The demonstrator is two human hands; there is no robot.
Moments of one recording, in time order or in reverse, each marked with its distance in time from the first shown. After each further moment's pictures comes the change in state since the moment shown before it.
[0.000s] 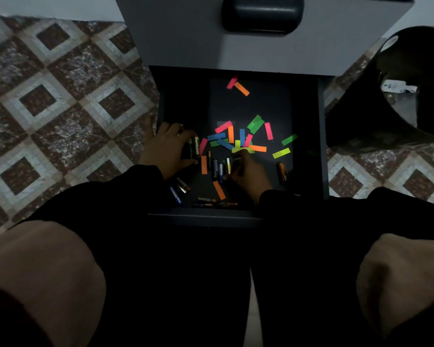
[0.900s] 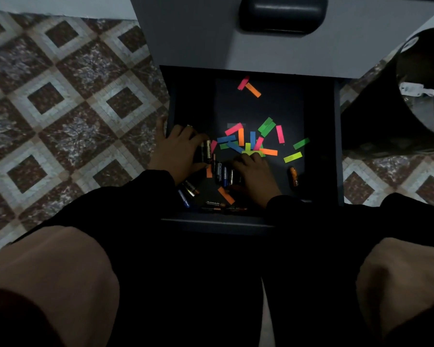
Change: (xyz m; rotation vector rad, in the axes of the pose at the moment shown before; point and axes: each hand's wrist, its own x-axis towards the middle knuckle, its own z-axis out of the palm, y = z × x) left_hand 0.003 -0.002 0.010 0.017 0.032 0.029; right_hand 0.009 0.001 0.005 -0.696 -0.011 -0.395
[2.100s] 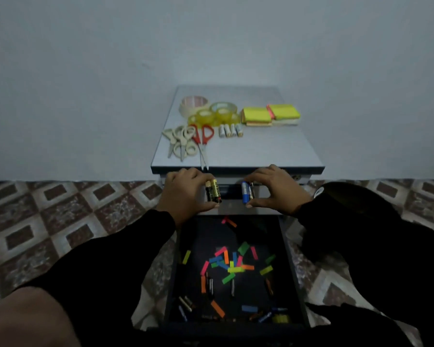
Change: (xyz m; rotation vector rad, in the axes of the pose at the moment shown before) left_hand -0.001 0.025 -0.244 -0.118 0.552 0.152; right_hand -0.054 0.003 -0.301 -0.131 0.392 -0.146
